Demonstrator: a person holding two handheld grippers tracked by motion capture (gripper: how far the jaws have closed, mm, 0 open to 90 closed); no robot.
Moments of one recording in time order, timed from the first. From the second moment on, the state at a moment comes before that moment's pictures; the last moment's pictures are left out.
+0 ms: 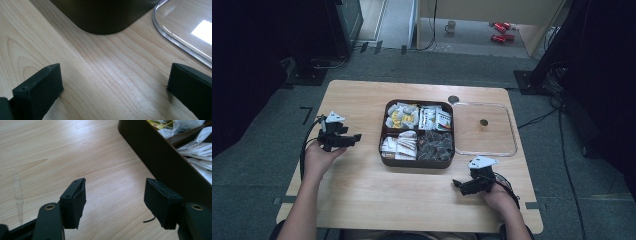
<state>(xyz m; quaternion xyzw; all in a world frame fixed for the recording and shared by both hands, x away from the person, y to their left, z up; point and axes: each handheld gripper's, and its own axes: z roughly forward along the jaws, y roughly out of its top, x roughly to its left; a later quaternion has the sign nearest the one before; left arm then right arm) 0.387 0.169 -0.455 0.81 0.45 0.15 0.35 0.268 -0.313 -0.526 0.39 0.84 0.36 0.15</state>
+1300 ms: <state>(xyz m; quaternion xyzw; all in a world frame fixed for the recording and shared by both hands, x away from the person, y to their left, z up) 0.391 0.111 -0.429 0.83 0.39 0.13 0.37 0.268 -0.312 -0.526 0.39 0.84 0.36 0.15</state>
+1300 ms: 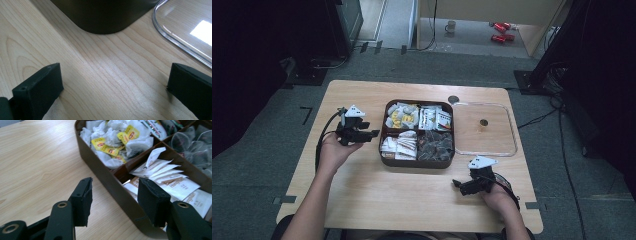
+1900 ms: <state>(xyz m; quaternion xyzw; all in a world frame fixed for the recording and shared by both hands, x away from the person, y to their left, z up) 0.398 0.090 -0.428 0.85 0.35 0.11 0.37 0.266 -0.312 -0.526 0.39 0.84 0.36 0.15</state>
